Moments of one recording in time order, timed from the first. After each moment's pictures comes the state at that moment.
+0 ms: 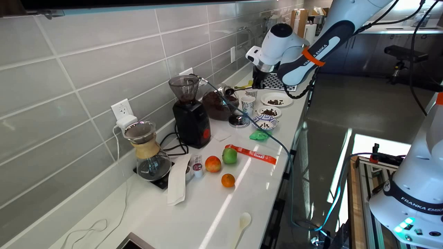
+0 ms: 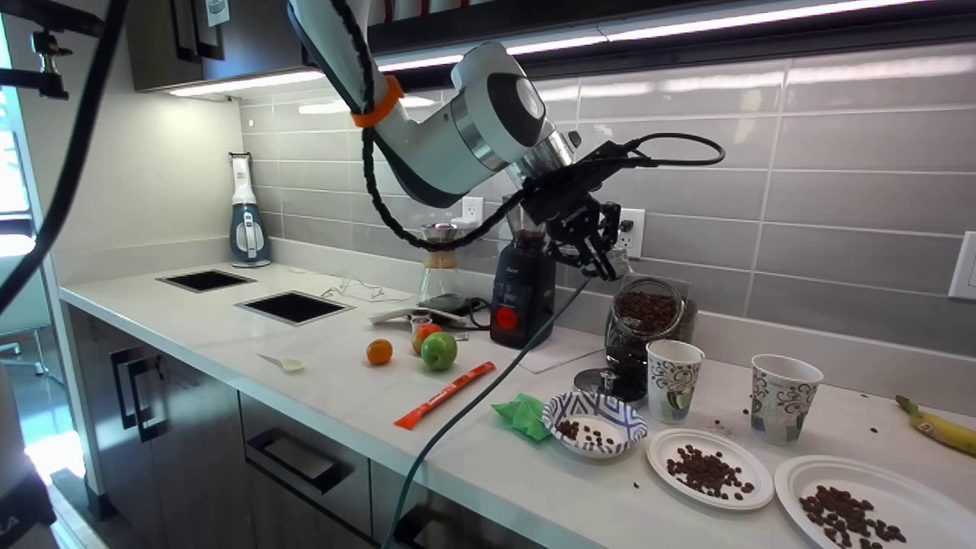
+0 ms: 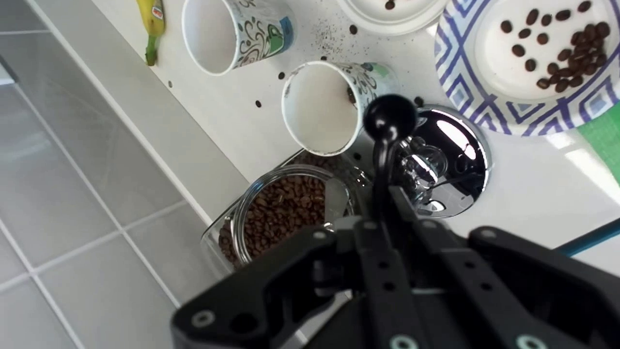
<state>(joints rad) -0.26 0.11 -0.23 -2.21 -0.75 2.90 -0.46</state>
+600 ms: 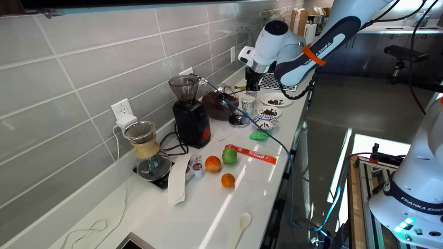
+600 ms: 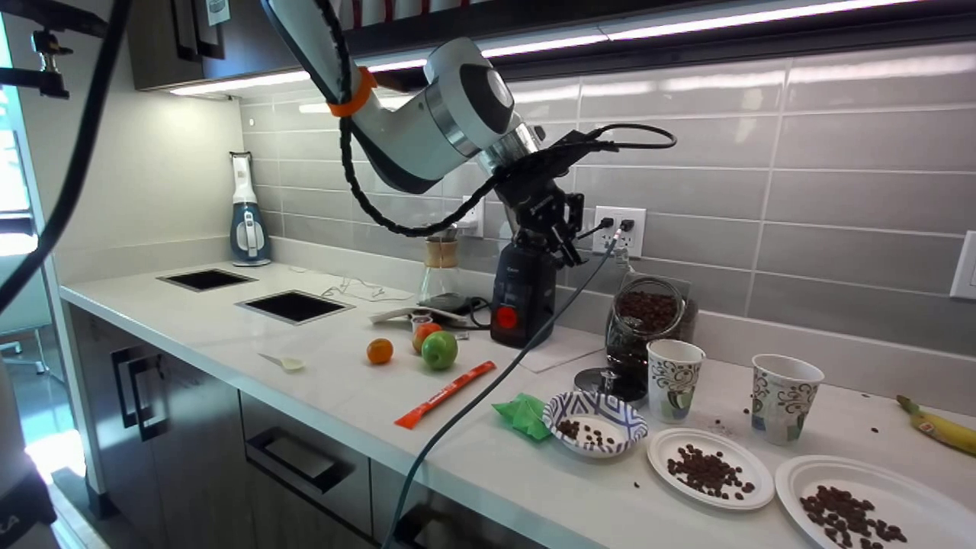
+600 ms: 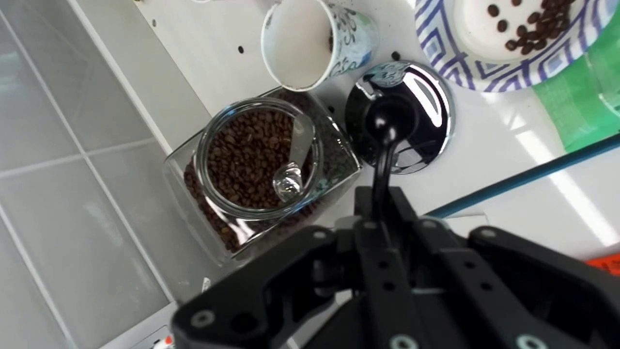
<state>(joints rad) -0.20 0.06 -0.18 -2.24 -0.77 2.82 -0.51</state>
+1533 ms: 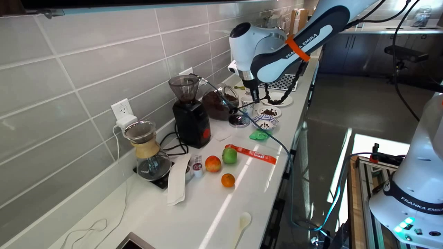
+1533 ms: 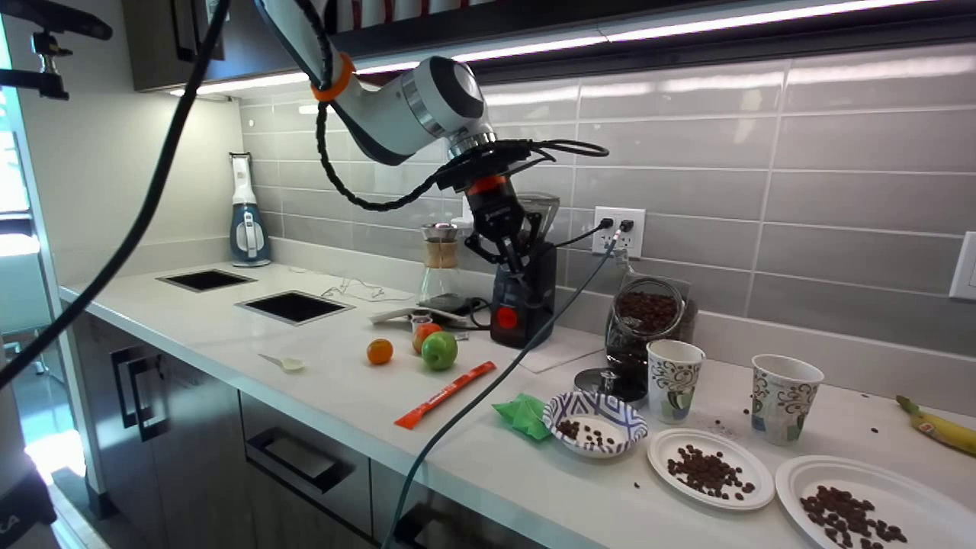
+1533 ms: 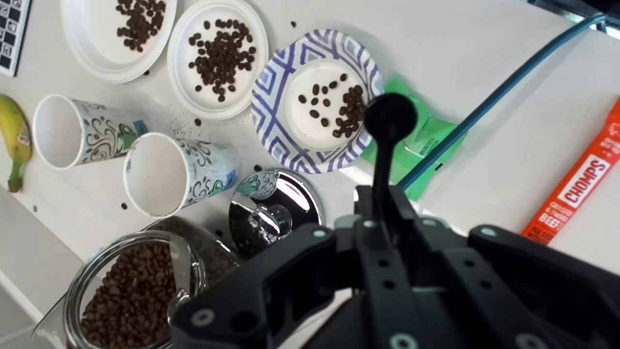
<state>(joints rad) -0.09 0.09 -0.08 -2.11 -0.58 2.18 -0.29</state>
